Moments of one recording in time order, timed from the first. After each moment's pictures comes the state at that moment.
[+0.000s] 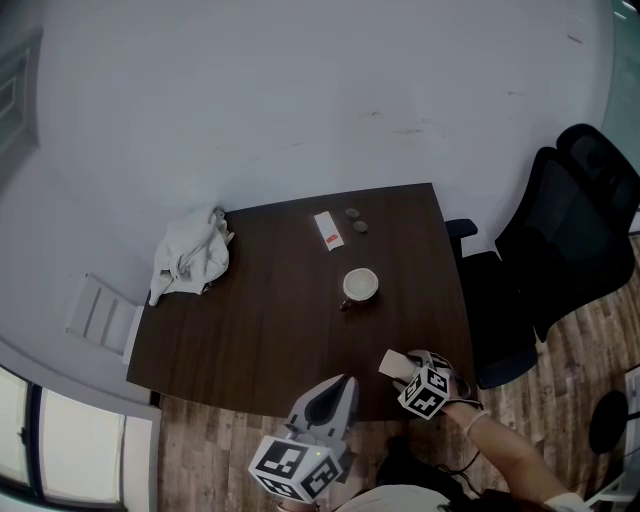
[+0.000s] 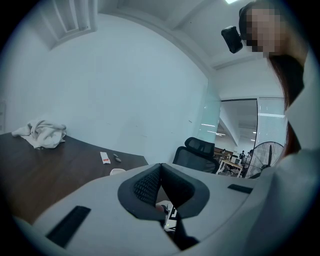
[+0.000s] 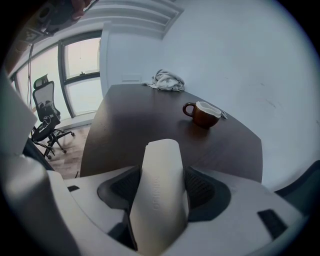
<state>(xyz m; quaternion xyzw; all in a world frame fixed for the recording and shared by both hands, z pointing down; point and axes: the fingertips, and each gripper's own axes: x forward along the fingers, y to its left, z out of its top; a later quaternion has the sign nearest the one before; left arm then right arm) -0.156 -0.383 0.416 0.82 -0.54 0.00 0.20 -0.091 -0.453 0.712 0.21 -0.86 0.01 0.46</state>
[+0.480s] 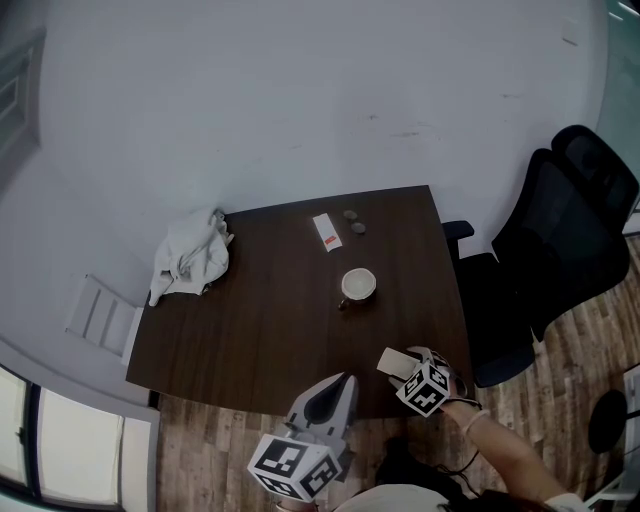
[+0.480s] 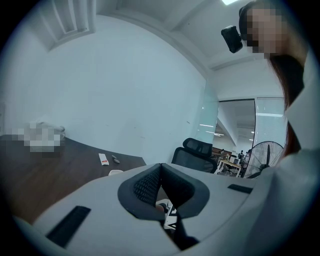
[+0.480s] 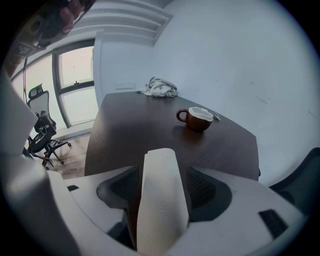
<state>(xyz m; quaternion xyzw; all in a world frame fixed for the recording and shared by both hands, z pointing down) -0.153 -0.369 0.410 0.83 -0.53 -0.01 0.19 -0.092 -0.450 0.692 0.24 -0.87 0.03 0.42</state>
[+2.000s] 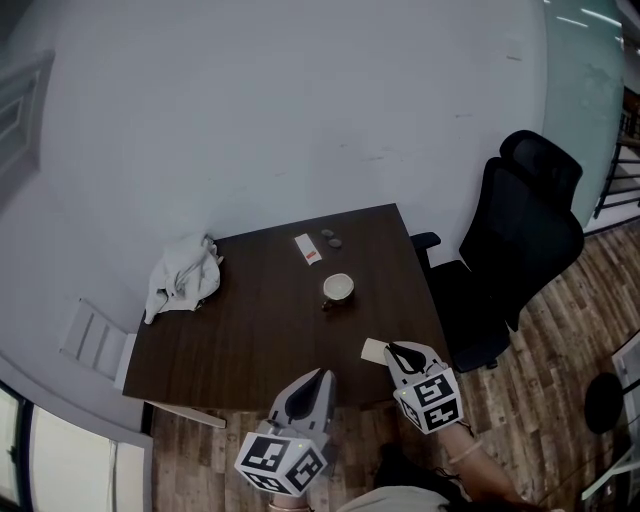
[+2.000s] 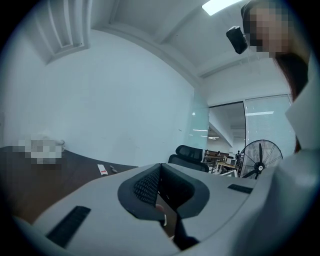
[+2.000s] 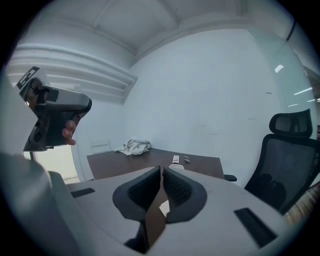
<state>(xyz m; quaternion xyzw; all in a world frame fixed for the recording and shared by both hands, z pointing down) -0.155 -0.261 0.365 0.84 -0.52 -0.03 0.12 -0.062 -0.344 0.476 0.43 -0.89 0.06 0.13</state>
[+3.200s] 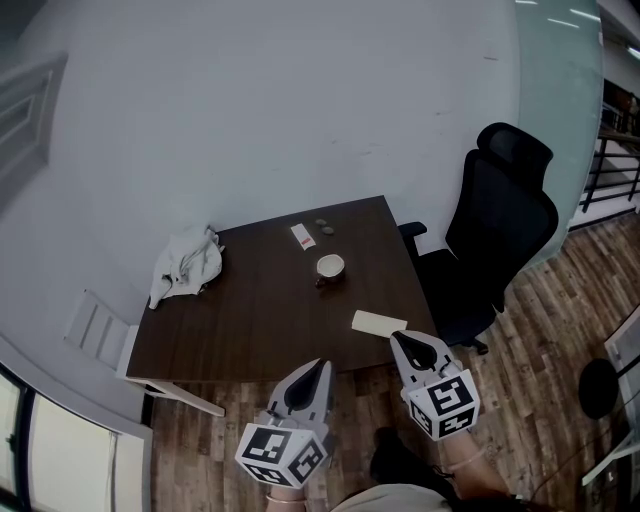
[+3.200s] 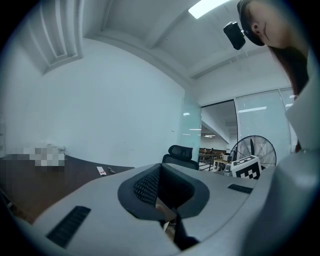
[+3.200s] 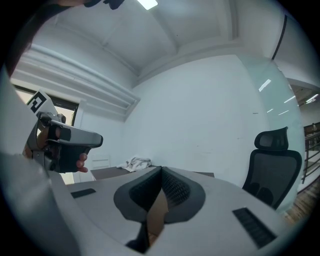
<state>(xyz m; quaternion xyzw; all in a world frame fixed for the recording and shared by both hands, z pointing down) -0.127 -0.136 0.349 0.85 -0.52 -0.03 0.09 -0.023 -0.195 0.396 0.45 -0.89 0.01 0.04</state>
